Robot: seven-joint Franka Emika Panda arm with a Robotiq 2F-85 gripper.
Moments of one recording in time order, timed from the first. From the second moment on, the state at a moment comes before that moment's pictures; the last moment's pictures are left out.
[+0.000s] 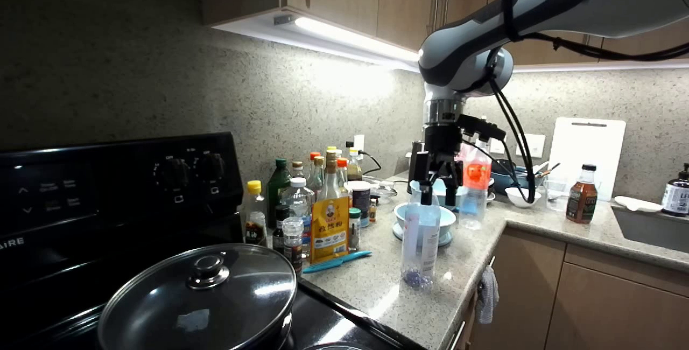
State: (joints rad) arm -0.11 0.55 0.01 -1.37 0.18 1.68 -0.24
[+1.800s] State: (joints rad) arm -0.11 0.56 0.03 -1.37 0.18 1.94 -0.38
